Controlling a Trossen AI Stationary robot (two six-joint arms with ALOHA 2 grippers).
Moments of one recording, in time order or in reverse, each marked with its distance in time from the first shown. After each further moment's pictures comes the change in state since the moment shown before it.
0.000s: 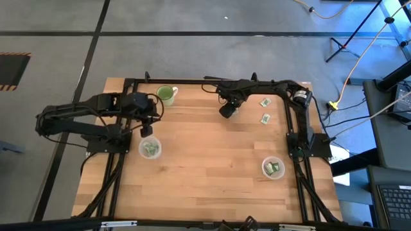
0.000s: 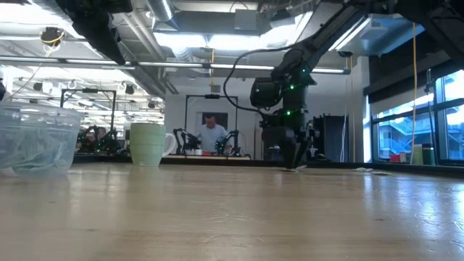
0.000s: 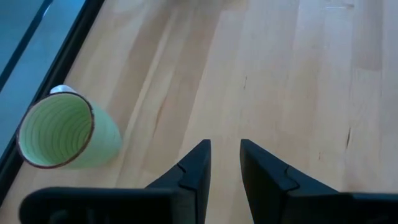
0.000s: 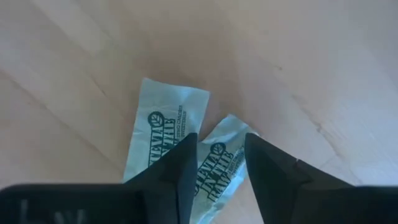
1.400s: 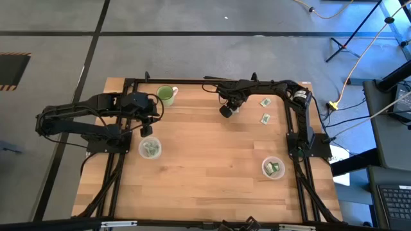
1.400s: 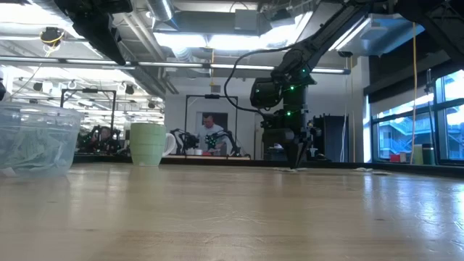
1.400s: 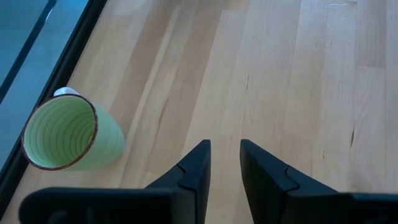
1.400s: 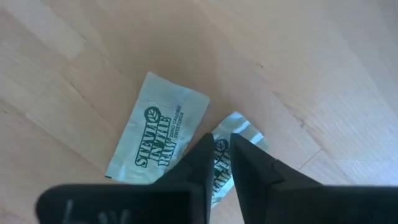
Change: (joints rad) left arm 0.002 0.000 0.000 -0.001 -0.007 0.020; right arm 0.000 0.000 0.000 -0.009 0.045 0.033
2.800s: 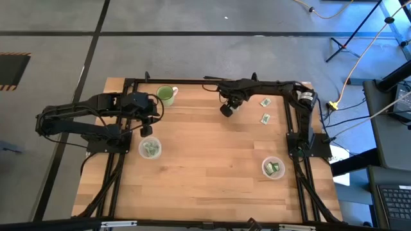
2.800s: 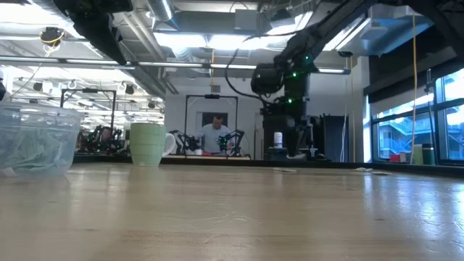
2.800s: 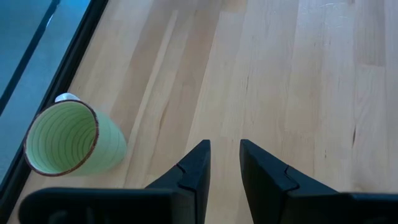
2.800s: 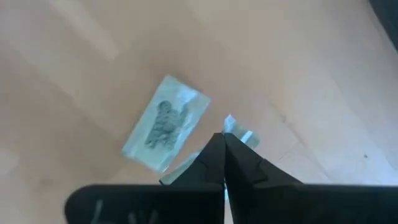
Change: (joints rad) left arm 0.000 0.000 -0.001 0.009 0.000 0.026; right arm 0.026 -0.079 -0.002 -0.022 0.030 -0.028
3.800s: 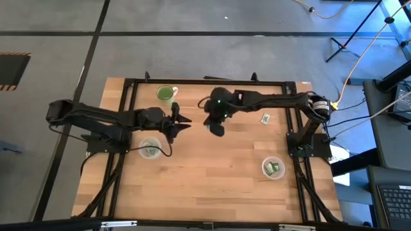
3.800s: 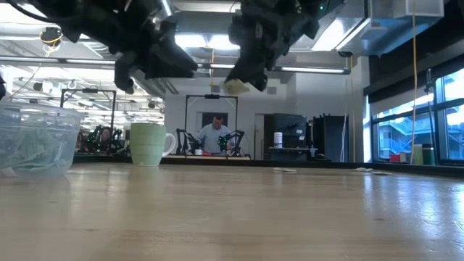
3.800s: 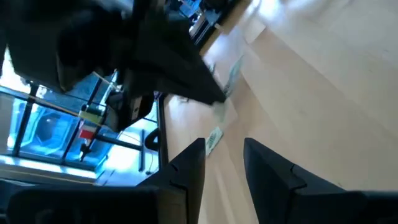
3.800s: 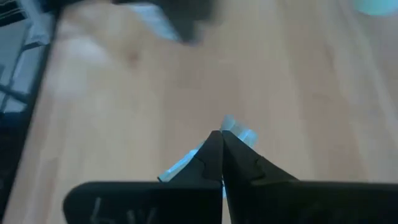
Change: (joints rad) left arm -0.153 0.287 -0.365 1.165 -0.073 0.900; right arm 0.272 -0.188 0.003 0.401 -0.546 -0.172
